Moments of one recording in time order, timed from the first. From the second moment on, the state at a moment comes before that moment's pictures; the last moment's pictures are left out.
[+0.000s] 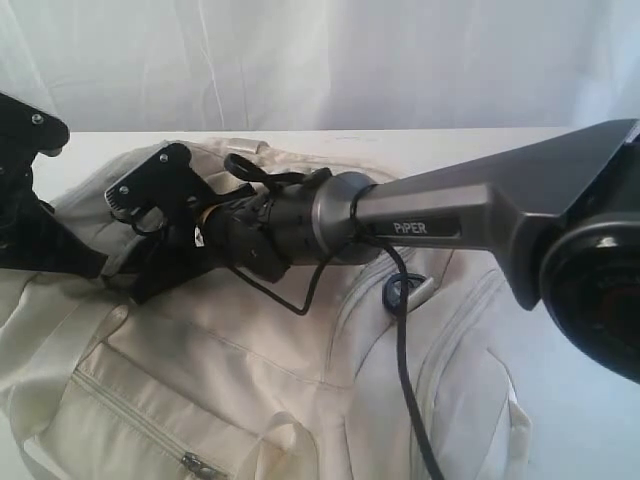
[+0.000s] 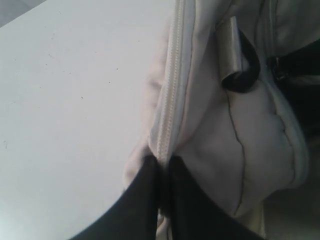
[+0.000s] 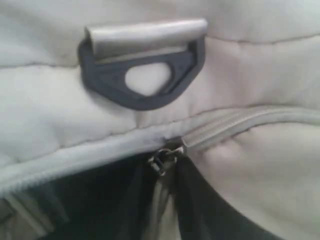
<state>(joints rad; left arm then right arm) -0.38 1.25 -0.72 0.92 0.54 -0.78 0.71 2.17 -1.50 -0.08 0.01 -0.09</state>
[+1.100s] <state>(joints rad) -0.40 1.25 -0.73 1.00 0.73 -0.88 0.65 1.98 -1.50 -0.05 0.25 -0.12</state>
